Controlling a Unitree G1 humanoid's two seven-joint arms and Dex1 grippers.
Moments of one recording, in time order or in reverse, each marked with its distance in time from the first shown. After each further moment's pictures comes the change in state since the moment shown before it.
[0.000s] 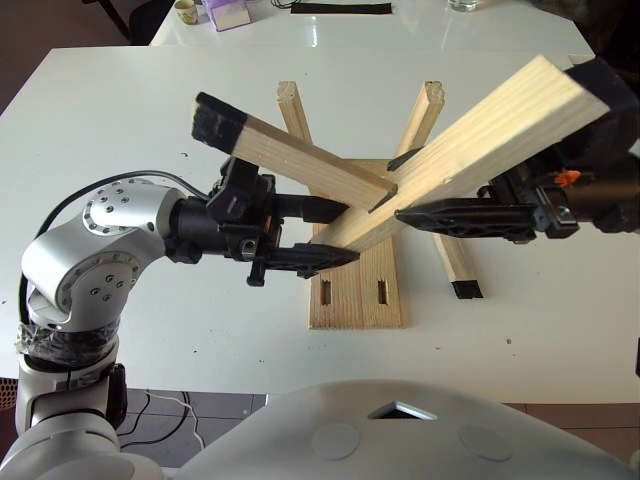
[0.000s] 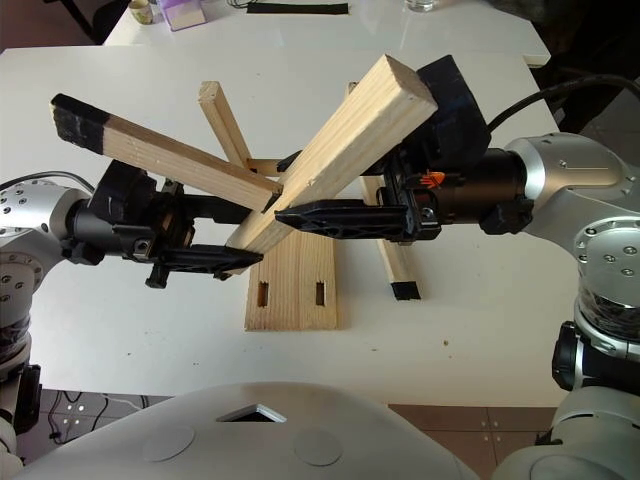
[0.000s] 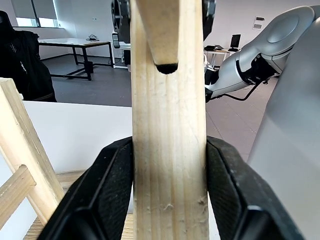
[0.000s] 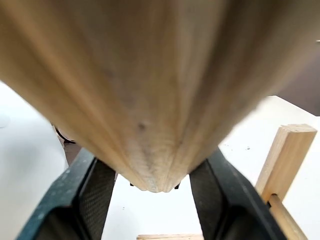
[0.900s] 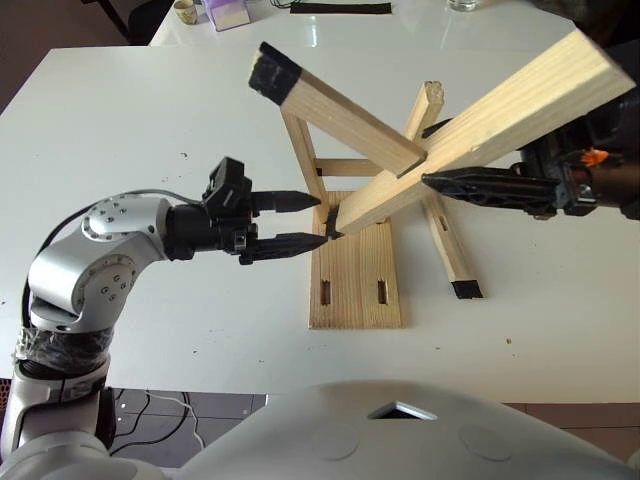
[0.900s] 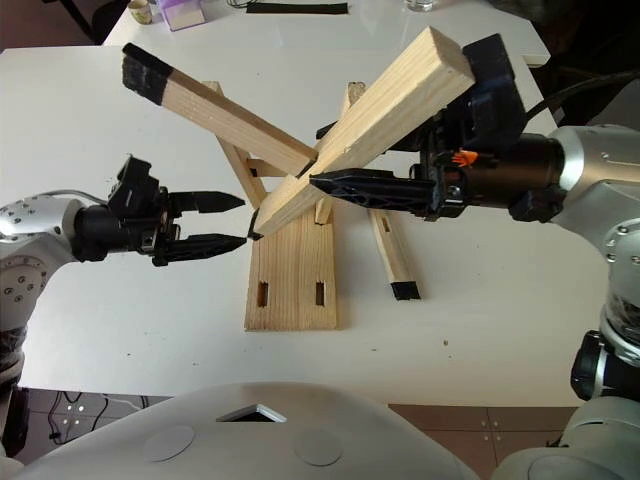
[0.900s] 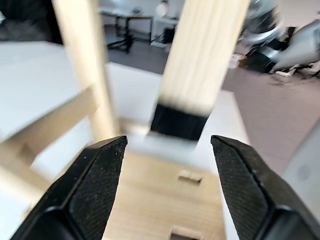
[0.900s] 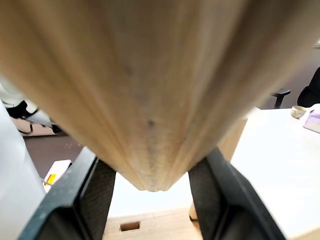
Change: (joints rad) left arm 0.192 0.042 0.004 0.187 0.233 -0.128 -0.016; right arm 0.042 -0.109 -0.117 0.033 -0.074 -0.017 0.045
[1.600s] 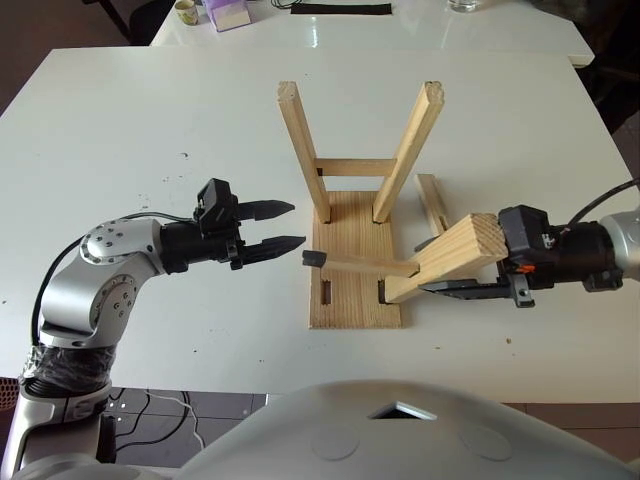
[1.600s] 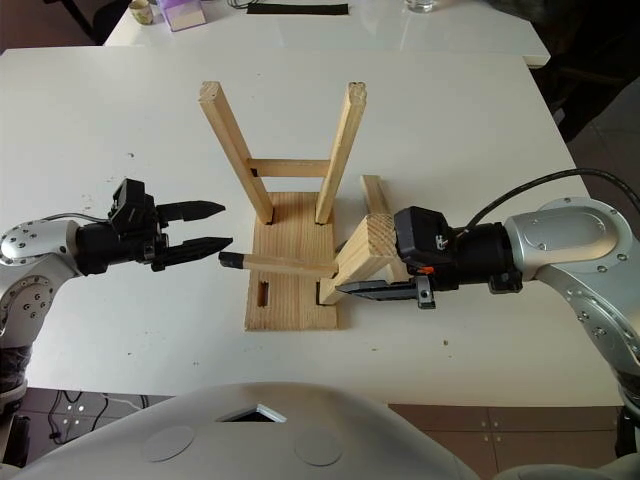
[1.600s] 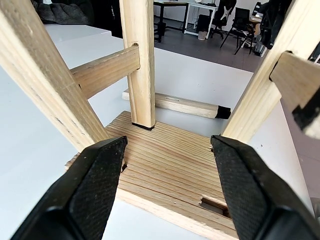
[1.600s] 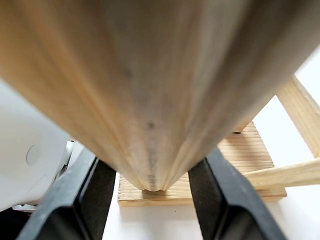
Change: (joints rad) left arm 0.058 -0.034 0.010 0.052 0.108 -0.104 0.009; right arm 0.362 -0.095 0.154 -0.172 -0.523 -0.223 0.268
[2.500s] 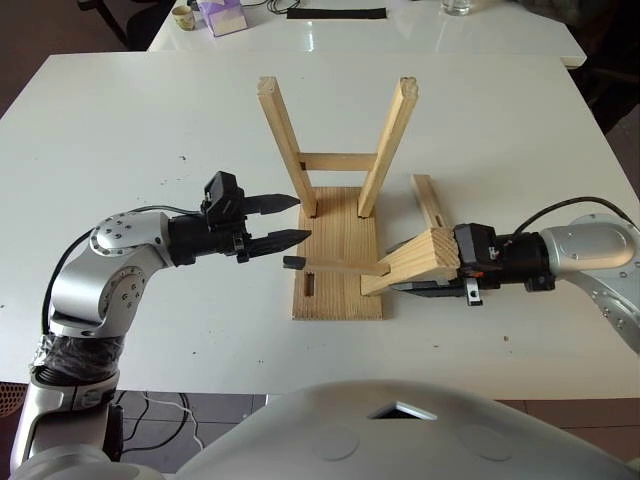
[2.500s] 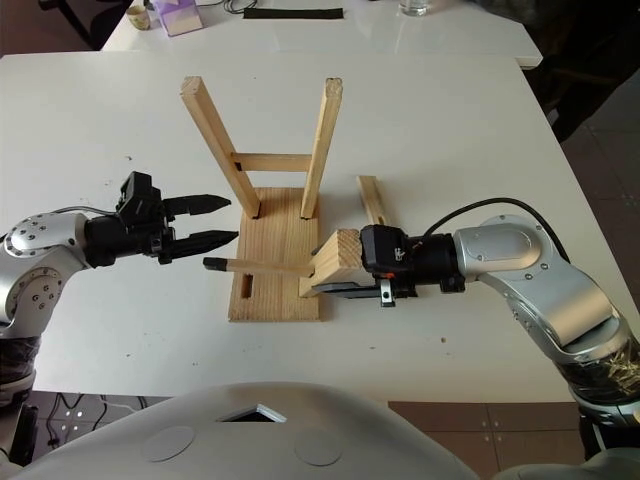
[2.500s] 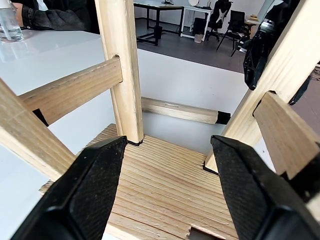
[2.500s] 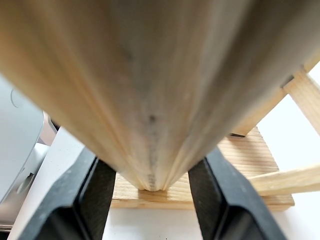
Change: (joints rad) left arm -0.058 -0.019 -0.038 0.045 0.009 0.001 0.005; right arm -0.032 0.106 0.293 0.139 -0.196 -0.228 -0.062
